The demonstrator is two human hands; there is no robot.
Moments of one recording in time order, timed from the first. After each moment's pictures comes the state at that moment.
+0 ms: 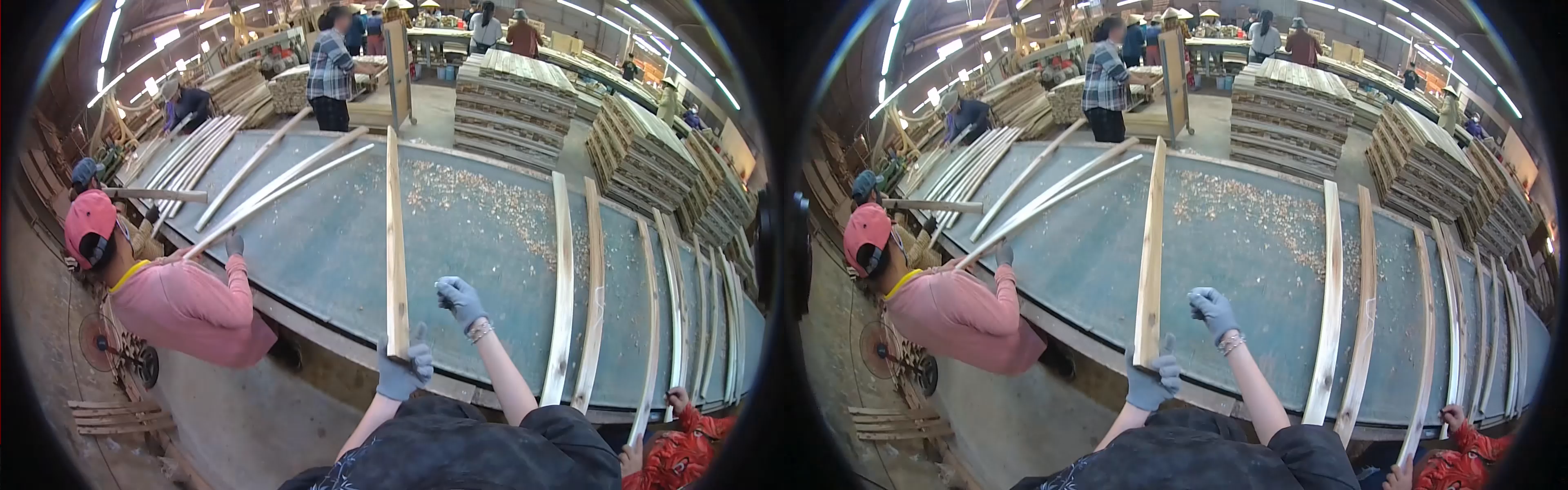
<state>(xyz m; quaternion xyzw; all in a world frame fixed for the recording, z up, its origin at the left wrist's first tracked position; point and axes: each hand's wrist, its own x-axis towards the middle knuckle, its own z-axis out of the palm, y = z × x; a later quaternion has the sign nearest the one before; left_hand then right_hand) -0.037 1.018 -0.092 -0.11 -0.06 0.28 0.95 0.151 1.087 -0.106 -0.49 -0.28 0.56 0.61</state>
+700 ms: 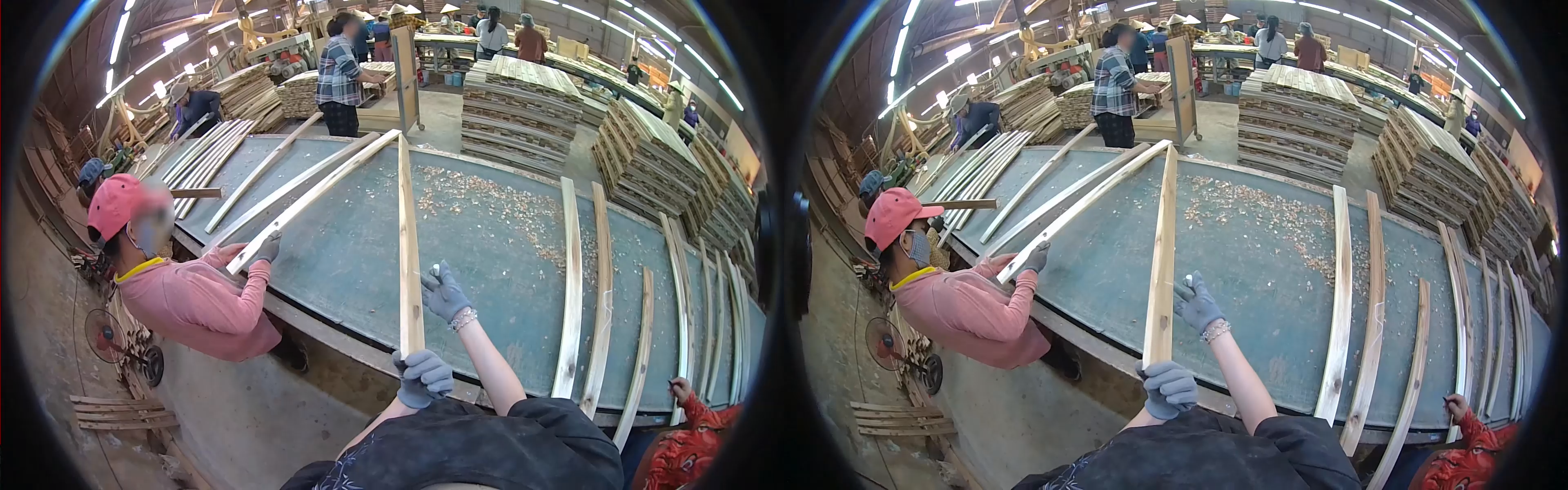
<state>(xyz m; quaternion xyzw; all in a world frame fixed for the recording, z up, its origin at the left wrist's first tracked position) -0.013 1.003 -0.079 -0.09 -0.31 0.24 0.91 0.107 1.130 -0.110 -0.25 -0.02 0.73 0.64</state>
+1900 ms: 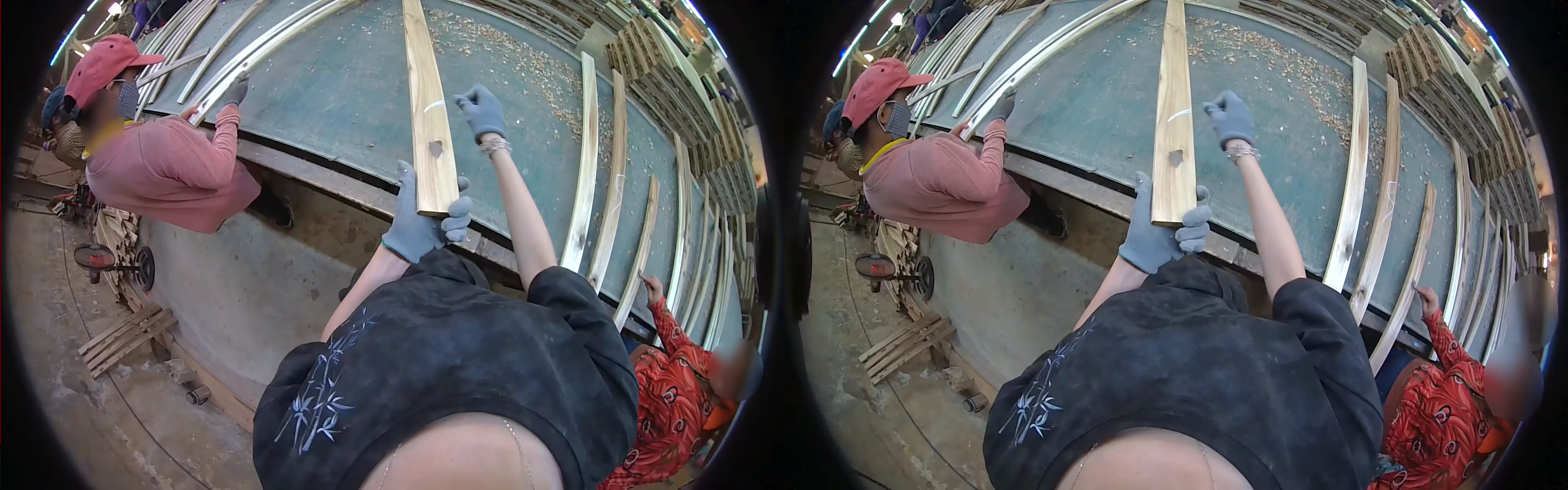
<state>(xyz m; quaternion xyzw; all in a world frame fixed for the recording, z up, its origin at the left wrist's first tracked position) -0.068 1.000 -0.047 0.05 0.07 0.23 0.97 0.128 1.123 -0.080 -0.74 -0.51 0.15 0.41</state>
